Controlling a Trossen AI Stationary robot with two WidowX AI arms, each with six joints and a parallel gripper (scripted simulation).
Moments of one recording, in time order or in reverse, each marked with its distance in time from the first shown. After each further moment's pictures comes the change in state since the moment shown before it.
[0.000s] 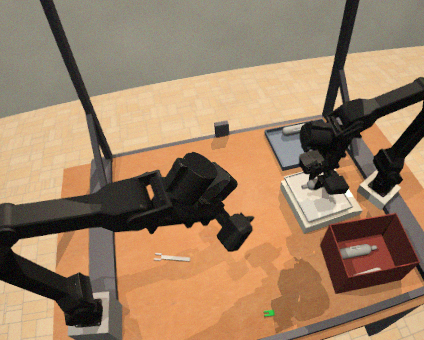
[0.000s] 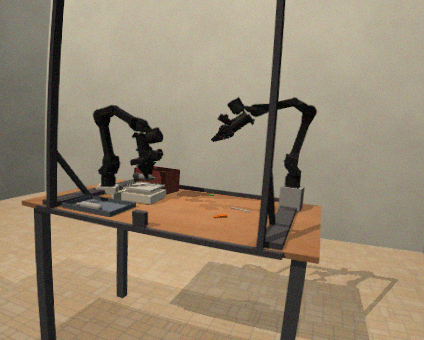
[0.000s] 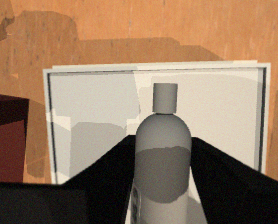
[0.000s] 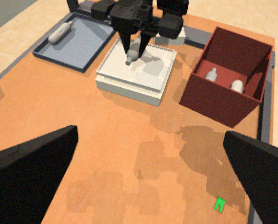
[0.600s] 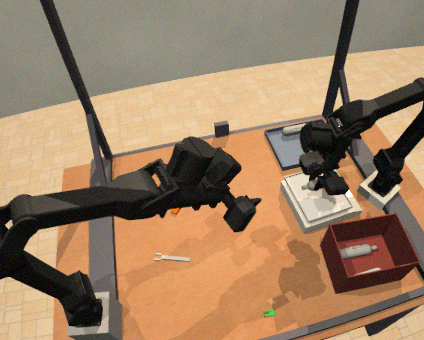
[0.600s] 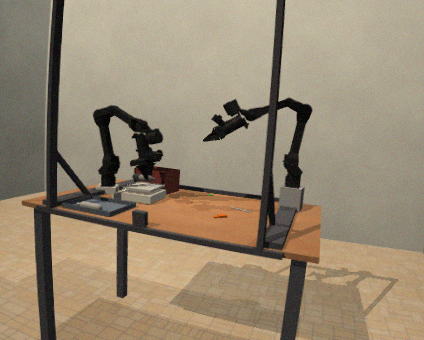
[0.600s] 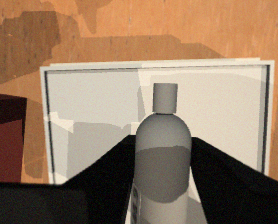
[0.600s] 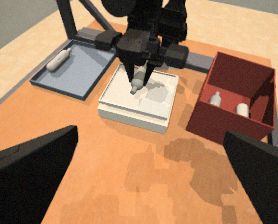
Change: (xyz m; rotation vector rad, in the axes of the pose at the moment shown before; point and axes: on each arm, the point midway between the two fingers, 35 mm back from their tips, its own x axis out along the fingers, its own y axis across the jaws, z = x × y) left arm 0.004 0.000 -0.002 0.001 0.002 0.000; right arm 0.034 0.027 0.022 0.022 -0.108 -0.041
